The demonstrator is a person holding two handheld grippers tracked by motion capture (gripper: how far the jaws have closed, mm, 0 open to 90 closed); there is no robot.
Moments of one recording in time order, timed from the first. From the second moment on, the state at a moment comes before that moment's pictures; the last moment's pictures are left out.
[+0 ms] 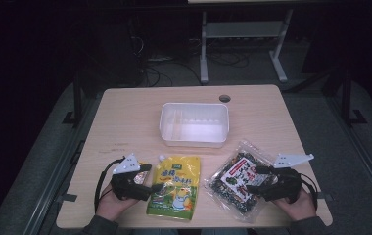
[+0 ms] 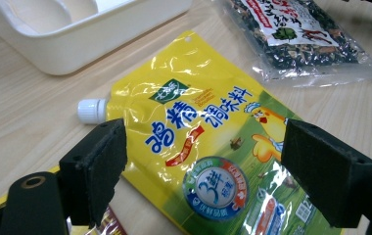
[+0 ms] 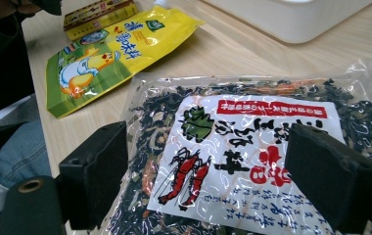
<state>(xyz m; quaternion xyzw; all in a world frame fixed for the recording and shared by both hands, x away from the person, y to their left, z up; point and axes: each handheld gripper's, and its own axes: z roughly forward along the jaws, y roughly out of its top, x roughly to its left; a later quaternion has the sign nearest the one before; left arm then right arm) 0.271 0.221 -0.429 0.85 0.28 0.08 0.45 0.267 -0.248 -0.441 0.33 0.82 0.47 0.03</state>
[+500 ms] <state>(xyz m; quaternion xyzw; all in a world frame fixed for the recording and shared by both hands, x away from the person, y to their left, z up) 0.268 0.190 -0.421 0.86 0.24 0.06 0.44 0.270 -0.261 -0.427 0.36 0.80 0.48 0.04</state>
